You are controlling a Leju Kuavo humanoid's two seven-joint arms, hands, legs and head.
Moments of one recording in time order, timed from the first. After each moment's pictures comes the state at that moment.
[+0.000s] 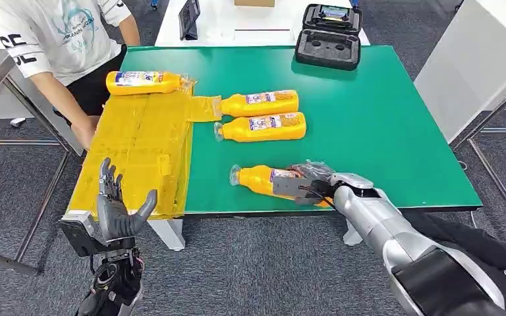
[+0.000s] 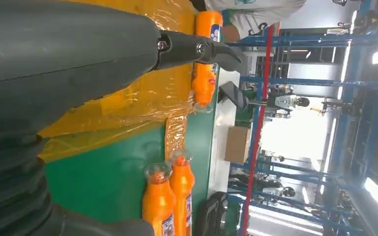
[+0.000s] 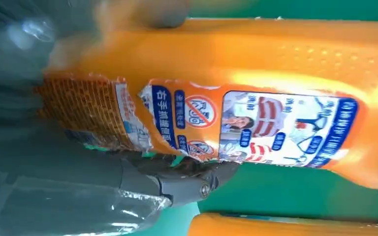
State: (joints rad) left arm -0.14 -0.08 -0.22 -1.21 0.05 0.42 -0.70; right arm -0.82 -0.08 0.65 -0.40 0.61 0.20 -0.30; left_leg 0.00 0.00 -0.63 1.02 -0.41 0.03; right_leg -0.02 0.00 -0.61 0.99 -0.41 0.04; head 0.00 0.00
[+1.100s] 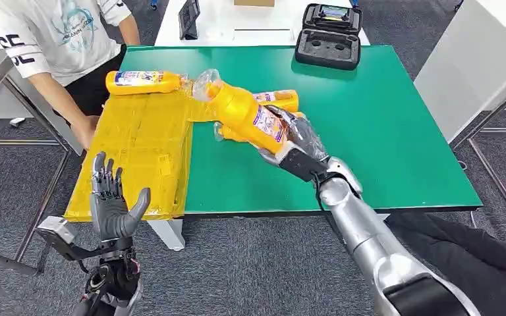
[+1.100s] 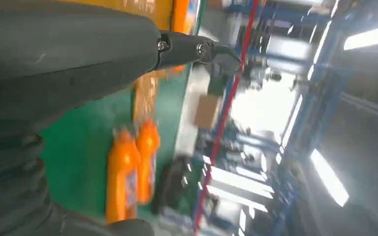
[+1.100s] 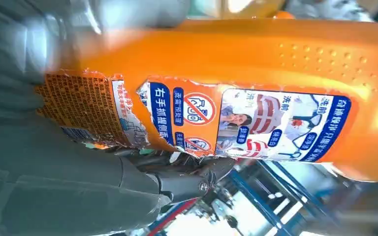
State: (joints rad) left arm -0.10 -0.09 -0.21 -1.35 0.19 0.22 -0.69; right arm -0.64 0.00 0.38 -0.87 0.27 -0.07 -0.67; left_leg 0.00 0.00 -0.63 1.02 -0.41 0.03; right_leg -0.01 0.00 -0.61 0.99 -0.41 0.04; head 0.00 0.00
